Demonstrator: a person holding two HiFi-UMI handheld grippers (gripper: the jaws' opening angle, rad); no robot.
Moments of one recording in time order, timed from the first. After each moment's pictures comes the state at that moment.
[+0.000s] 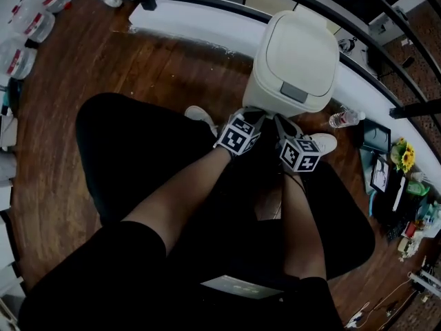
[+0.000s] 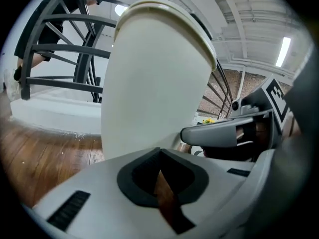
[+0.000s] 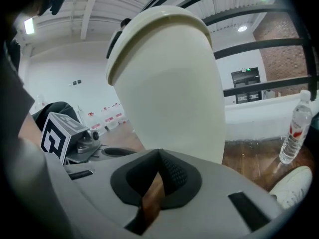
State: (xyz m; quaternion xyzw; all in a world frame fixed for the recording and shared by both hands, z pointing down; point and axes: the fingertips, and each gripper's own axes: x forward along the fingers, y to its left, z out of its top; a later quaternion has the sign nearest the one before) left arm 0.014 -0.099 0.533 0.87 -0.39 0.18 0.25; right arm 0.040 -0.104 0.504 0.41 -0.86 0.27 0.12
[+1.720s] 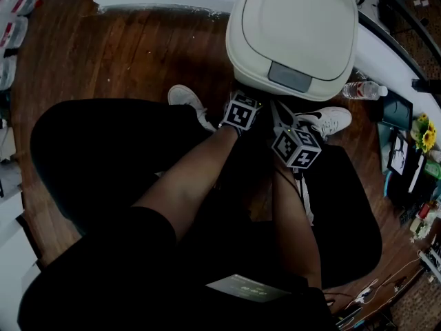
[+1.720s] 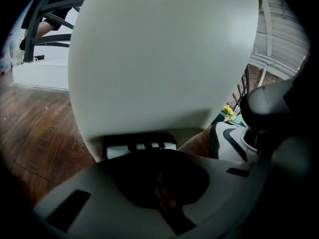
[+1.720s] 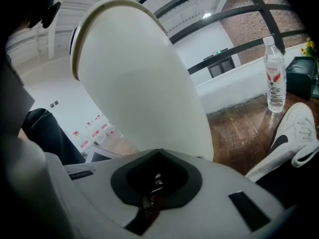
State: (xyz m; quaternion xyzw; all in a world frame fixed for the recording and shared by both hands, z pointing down) left arm 0.057 -0.155 0.709 0.81 -0.41 0.24 0.34; right arm 0.071 -0.129 0.600 0.47 -0.79 0.39 0.07
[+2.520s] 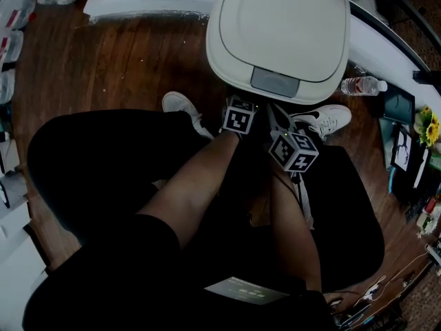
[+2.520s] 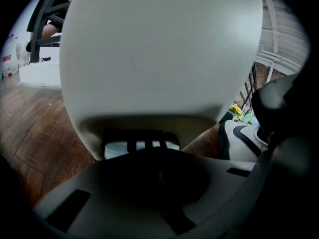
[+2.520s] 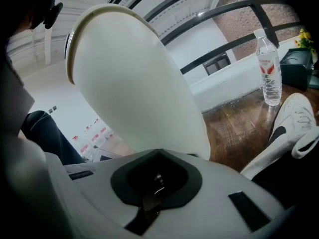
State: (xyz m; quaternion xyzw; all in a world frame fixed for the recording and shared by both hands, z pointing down) left arm 0.067 -0.165 0.727 0.79 -0.45 0.25 0.34; right arm 0.087 -0.134 0.613 0.48 -0.78 0.41 0.06
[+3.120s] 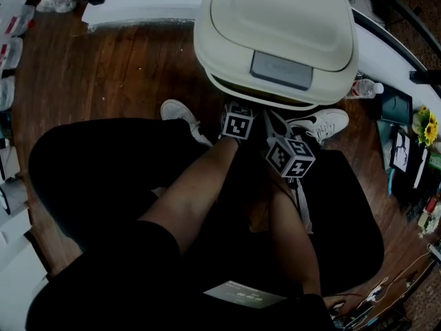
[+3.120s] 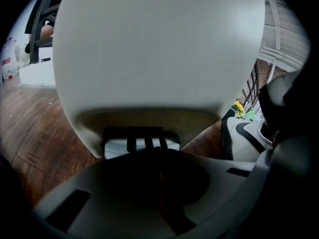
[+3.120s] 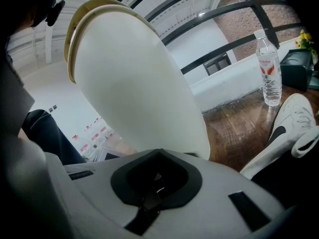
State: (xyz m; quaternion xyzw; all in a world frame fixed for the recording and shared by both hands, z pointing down) left arm 0.067 -0.165 0.733 0.78 -0.45 0.26 0.34; right arm 0.088 -0.132 0.614 0.48 -0.78 0.40 0.06
